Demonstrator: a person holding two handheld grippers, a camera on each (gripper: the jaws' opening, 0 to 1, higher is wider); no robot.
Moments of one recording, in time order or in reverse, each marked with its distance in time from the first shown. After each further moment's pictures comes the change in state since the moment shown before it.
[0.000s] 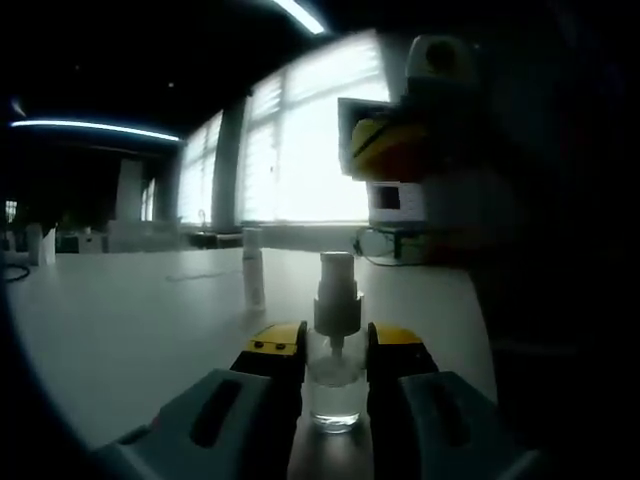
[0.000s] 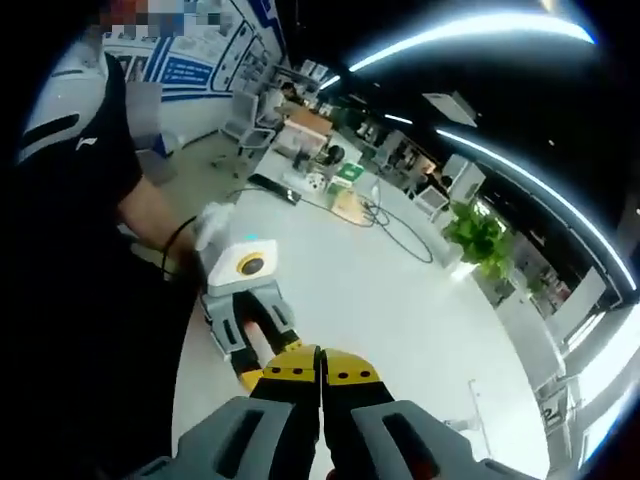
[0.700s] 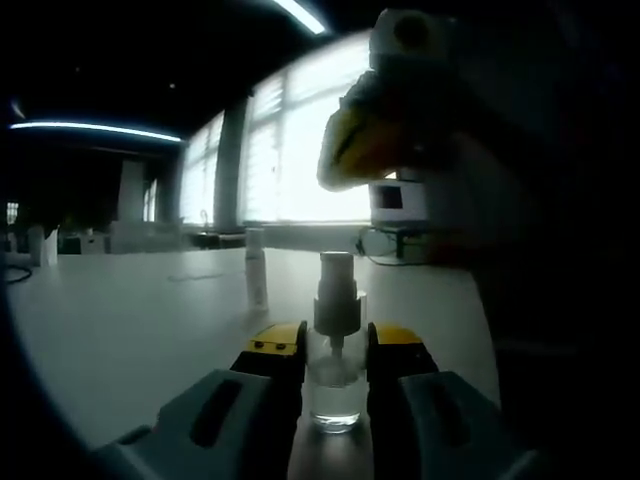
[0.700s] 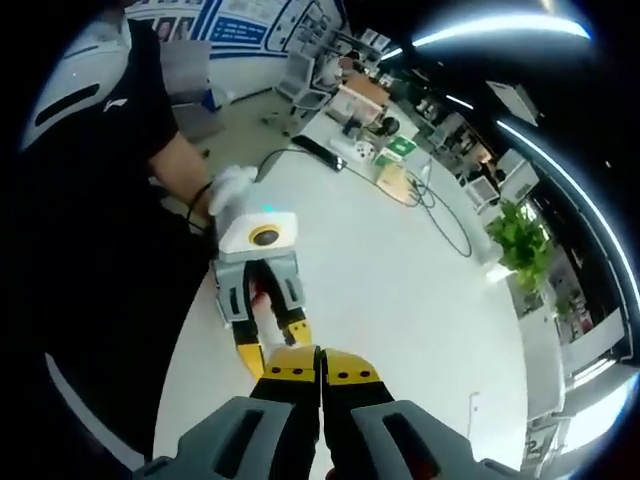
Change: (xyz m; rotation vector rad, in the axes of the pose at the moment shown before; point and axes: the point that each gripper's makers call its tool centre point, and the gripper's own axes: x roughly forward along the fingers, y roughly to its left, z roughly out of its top) left arm 0.001 0.000 -0.001 0.003 0.001 0.010; right arm 0.015 0.001 -0.009 -0.169 0.162 0.219
